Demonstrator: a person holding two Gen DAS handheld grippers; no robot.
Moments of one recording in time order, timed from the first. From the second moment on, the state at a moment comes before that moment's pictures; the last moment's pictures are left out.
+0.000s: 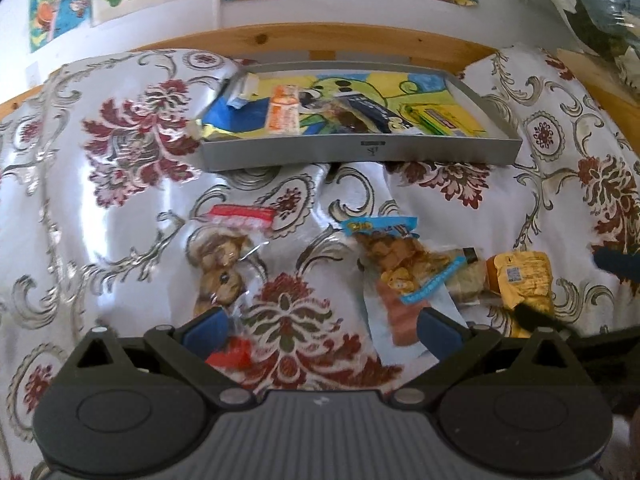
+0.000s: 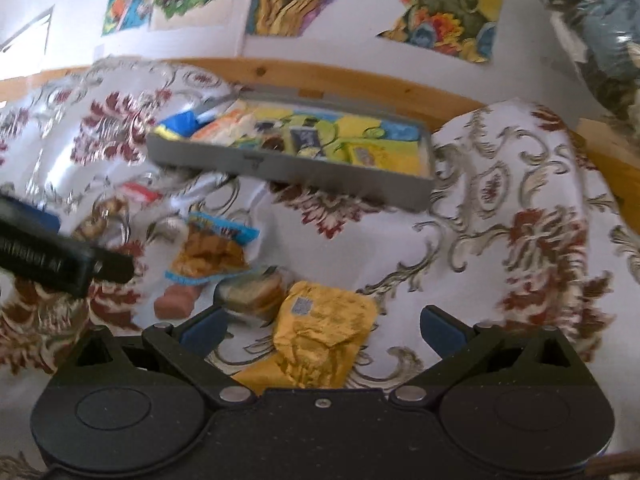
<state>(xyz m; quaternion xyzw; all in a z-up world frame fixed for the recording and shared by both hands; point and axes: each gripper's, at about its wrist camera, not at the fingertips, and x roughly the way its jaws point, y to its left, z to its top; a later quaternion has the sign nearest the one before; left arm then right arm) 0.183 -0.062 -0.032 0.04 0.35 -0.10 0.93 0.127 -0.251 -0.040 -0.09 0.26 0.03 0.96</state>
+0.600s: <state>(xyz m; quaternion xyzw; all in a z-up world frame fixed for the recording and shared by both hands) 0.241 -0.097 -0.063 0.02 0.43 -0.20 0.88 0.143 -0.258 -0.063 -0.07 0.32 0.02 0.95</state>
